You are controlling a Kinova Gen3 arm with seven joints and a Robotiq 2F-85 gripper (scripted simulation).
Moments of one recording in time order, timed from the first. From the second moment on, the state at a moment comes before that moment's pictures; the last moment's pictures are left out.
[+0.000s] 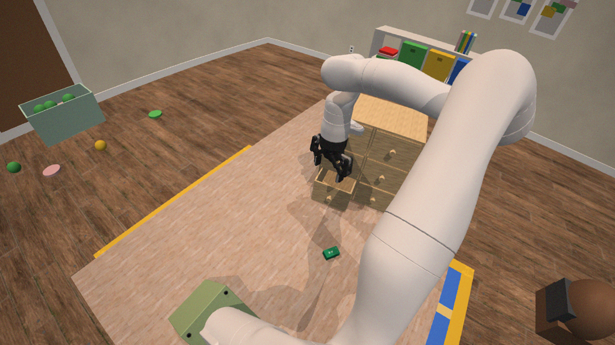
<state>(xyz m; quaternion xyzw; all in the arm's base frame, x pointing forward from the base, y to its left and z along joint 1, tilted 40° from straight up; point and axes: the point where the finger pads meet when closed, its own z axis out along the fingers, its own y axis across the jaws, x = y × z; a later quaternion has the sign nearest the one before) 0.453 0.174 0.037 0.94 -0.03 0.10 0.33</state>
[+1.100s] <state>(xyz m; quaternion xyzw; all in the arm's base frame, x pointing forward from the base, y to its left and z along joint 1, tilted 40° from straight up) 0.453 0.175 0.037 0.94 -0.04 0.10 0.33</state>
